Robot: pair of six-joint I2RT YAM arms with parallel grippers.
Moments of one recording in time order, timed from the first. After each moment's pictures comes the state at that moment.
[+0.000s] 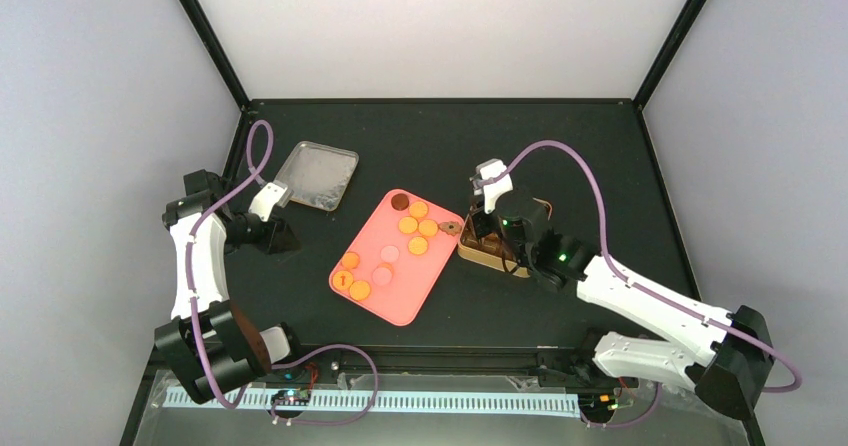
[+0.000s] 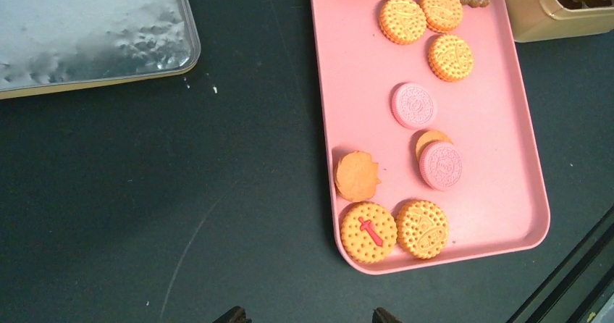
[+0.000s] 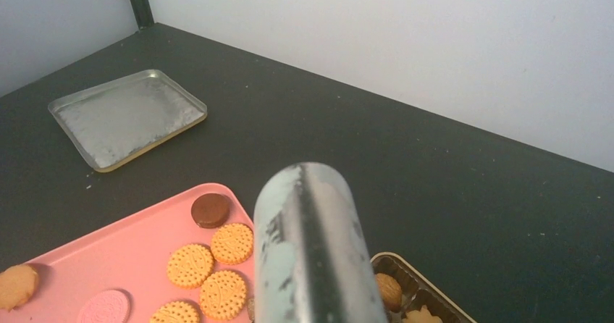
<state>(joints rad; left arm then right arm) 0.45 1.19 0.99 -1.16 0.68 0.84 0.89 1.06 0.82 -0.11 0.44 0.11</state>
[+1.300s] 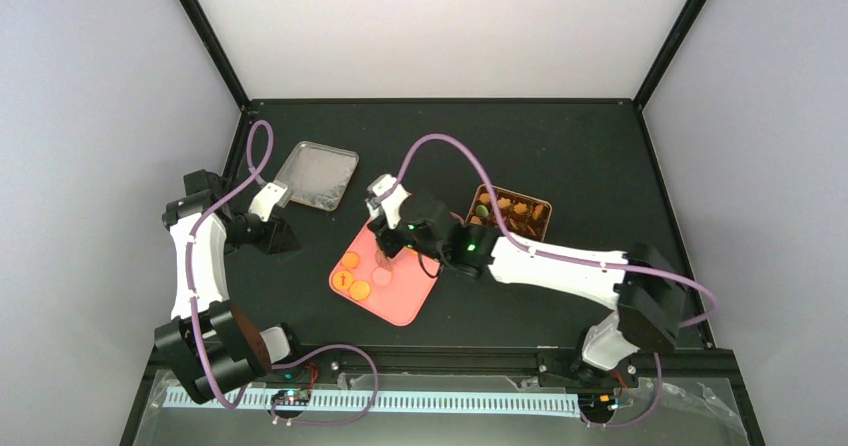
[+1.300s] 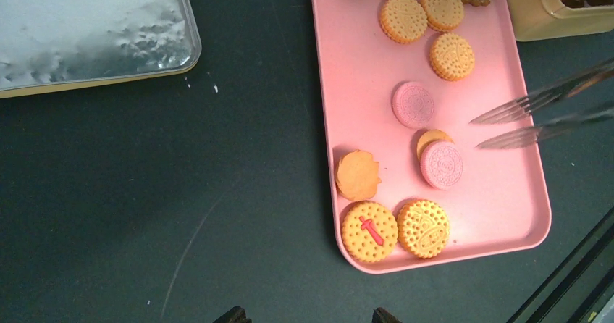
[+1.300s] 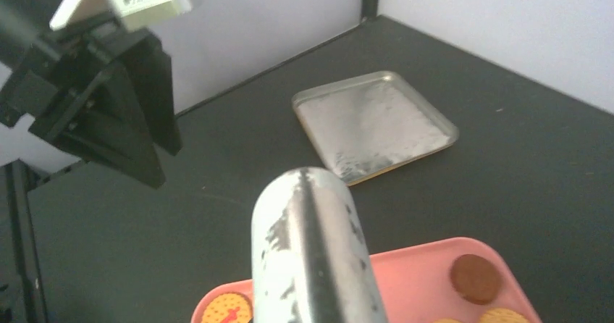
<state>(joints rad) 0.45 1.19 0.99 -1.16 0.67 0.84 1.13 1.51 1.13 0.02 0.20 0.17</state>
